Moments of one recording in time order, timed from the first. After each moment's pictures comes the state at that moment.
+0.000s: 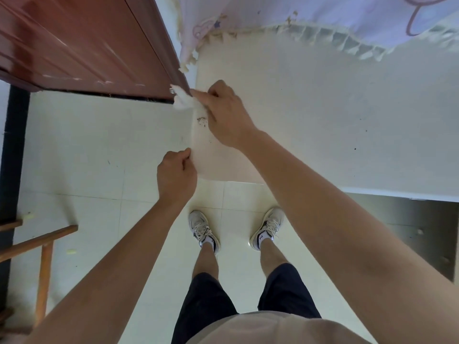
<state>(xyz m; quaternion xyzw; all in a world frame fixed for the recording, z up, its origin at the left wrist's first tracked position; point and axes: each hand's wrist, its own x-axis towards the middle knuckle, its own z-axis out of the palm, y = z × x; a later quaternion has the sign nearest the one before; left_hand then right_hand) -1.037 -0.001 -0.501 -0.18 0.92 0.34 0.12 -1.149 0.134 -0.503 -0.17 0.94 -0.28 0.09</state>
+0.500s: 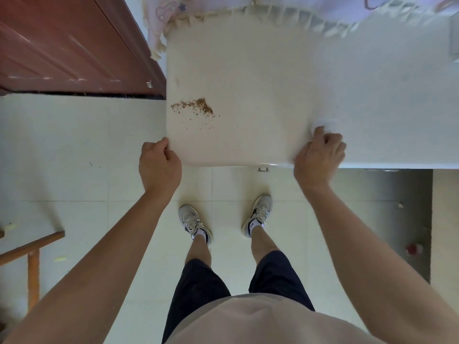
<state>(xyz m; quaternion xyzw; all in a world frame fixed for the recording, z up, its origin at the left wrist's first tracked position) -1.027 0.010 -0.506 -0.17 0.94 0.29 0.09 -0.994 0.314 -0.528 0.29 0.96 -0.06 0.01</state>
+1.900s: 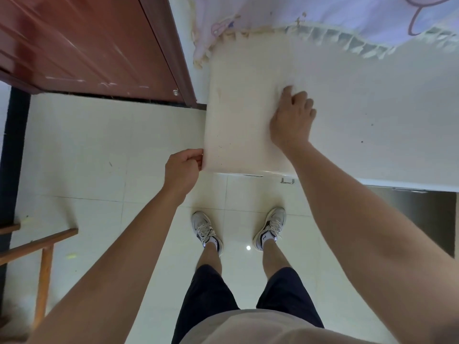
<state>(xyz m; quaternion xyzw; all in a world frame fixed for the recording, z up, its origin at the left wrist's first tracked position) -1.035 -0.034 -0.513 -0.29 0.73 0.57 0.22 -1.119 0.200 -0.527 0.15 0.99 -0.06 0.05</state>
